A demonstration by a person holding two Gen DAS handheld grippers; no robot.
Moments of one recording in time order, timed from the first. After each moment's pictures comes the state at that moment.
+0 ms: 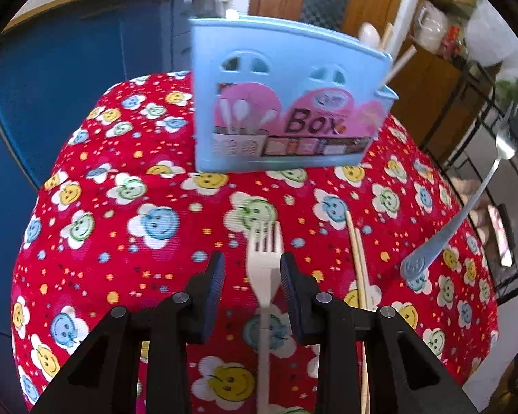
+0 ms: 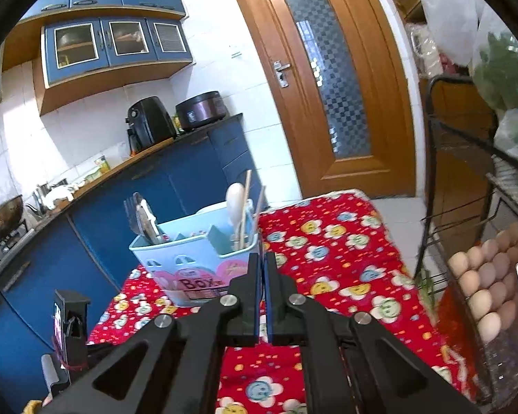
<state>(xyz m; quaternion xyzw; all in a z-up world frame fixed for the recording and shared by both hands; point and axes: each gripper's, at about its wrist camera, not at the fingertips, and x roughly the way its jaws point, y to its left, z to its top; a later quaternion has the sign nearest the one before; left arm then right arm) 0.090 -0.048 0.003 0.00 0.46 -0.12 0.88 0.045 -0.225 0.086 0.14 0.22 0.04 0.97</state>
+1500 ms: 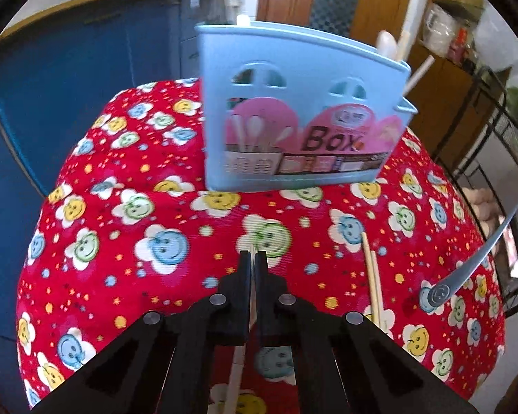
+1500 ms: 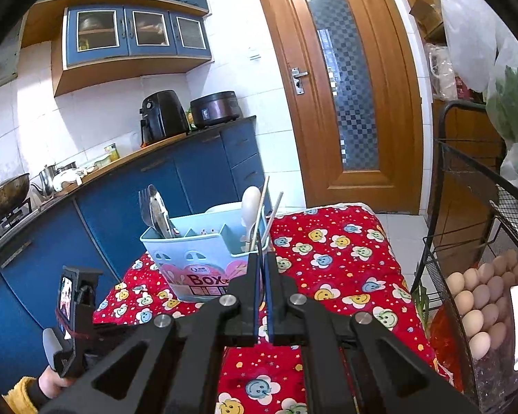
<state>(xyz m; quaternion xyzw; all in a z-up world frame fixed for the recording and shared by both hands) 0.104 -0.034 -0.003 -0.02 0.45 -0.10 0.89 0.036 -0.208 0.097 0.09 0.21 0.06 0.97</state>
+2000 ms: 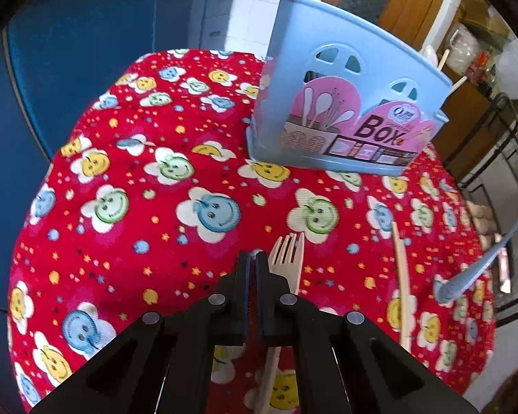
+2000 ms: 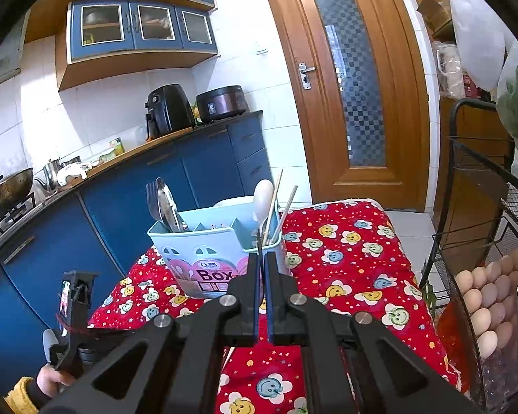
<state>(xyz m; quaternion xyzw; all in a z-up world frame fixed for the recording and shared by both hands) 0.103 0.004 -0.021 -0.08 0.48 -0.10 0.87 0.041 -0.197 0.093 0.09 0.22 0.07 0.97</state>
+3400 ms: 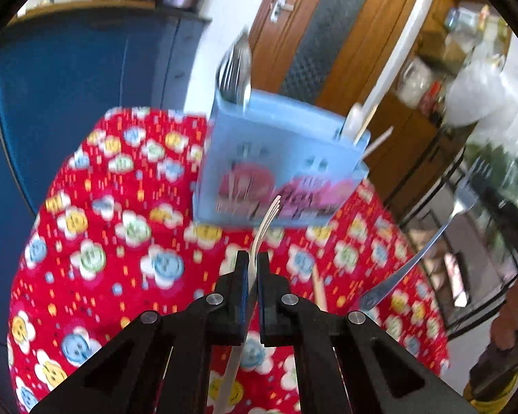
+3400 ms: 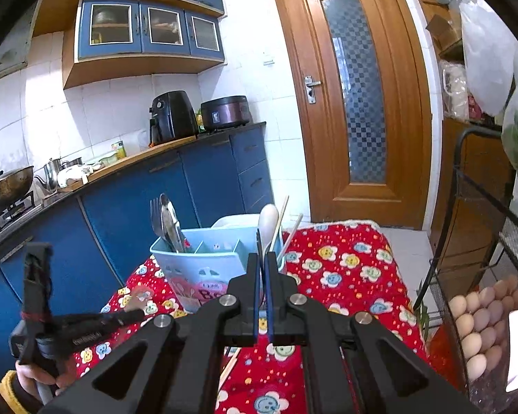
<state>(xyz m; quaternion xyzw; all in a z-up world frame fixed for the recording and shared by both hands) 0.085 -0.007 0.049 -0.11 0.38 -0.17 0.90 0.049 -0.192 0.118 0.06 0.20 0.07 0.98</state>
